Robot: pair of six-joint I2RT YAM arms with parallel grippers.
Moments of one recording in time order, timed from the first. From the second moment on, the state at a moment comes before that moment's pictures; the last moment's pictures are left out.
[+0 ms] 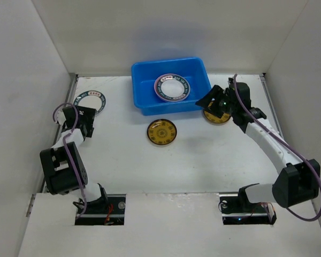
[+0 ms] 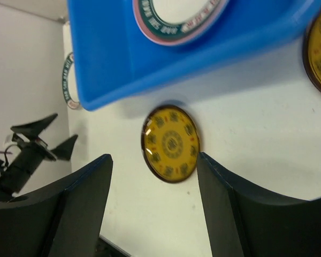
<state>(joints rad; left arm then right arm) 0.30 1.47 0.77 -0.01 0.06 -1.11 0.27 1.35 1.12 -0.28 -0.24 0.79</state>
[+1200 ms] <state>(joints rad) 0.32 1.93 0.90 0.53 0.11 -1.34 0.20 1.09 0.93 -0.23 -0.28 0.79</state>
